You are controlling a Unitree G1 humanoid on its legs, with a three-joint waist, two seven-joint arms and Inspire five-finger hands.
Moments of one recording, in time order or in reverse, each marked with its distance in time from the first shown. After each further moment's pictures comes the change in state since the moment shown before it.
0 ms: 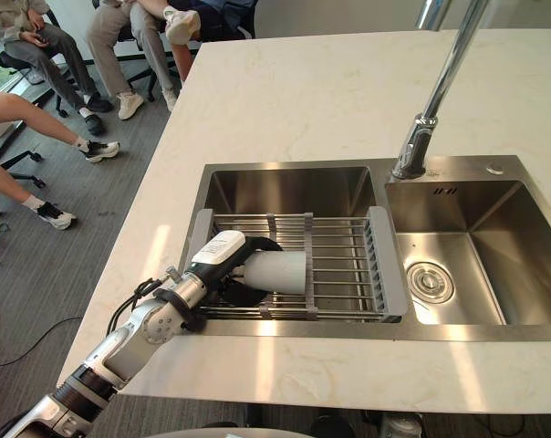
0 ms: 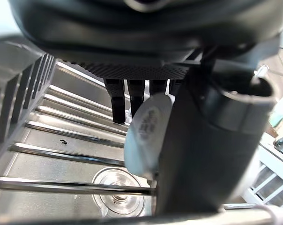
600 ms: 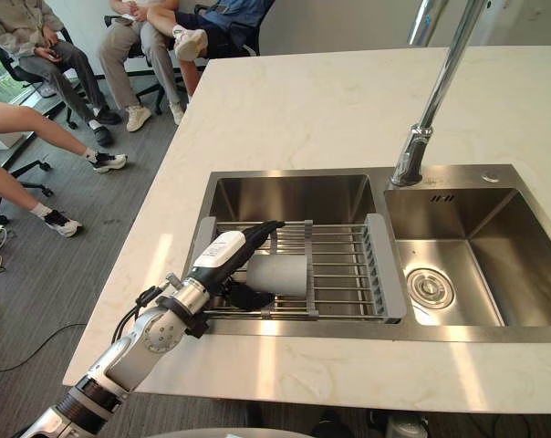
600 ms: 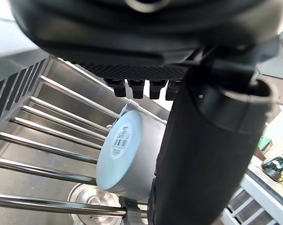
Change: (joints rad) left arm 0.061 -0.038 0.018 -0.035 -0.039 -0.006 0.045; right arm 0.002 -0.025 -0.001 0.039 0.009 -0.001 0.003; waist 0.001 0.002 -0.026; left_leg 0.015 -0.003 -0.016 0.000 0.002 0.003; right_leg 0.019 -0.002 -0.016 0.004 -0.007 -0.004
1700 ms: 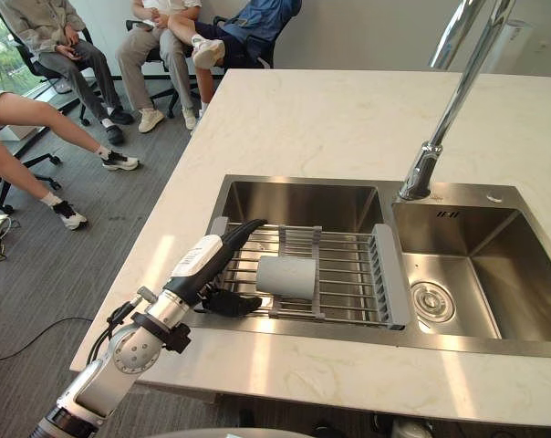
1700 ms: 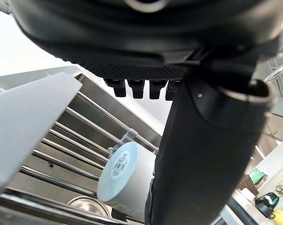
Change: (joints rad) left arm 0.144 0.045 0.070 -0.160 -0.075 -0.053 0.000; right arm -0.009 -0.005 -0.014 0.028 0.002 -0.009 0.031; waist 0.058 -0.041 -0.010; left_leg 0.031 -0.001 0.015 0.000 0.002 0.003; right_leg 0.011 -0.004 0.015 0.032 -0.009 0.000
